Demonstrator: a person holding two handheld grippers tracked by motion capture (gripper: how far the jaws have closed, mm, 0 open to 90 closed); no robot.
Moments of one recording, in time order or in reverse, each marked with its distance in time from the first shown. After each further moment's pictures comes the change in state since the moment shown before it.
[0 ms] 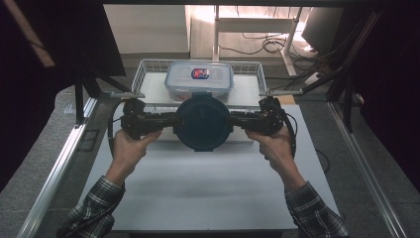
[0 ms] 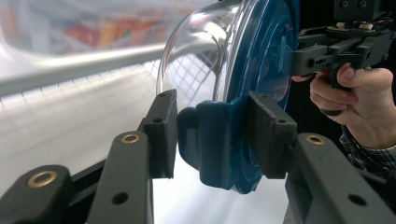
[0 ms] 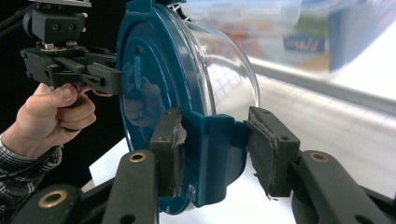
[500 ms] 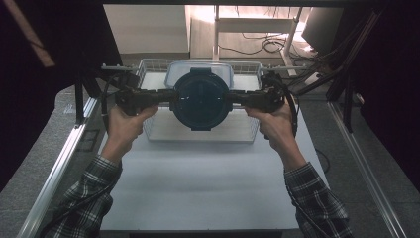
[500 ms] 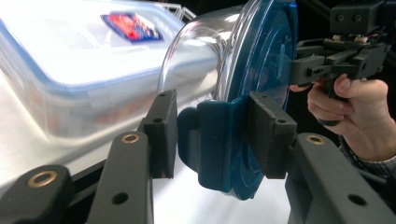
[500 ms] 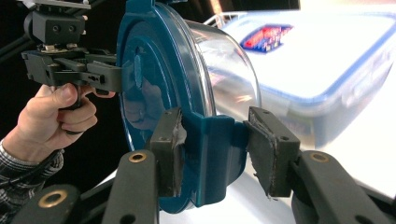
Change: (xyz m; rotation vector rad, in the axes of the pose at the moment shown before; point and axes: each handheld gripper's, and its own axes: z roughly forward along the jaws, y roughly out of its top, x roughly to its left) left arm 0.001 0.059 -0.015 -0.047 -0.001 0.008; right arm 0.003 0.053 -0.003 -0.033 0.001 -0.007
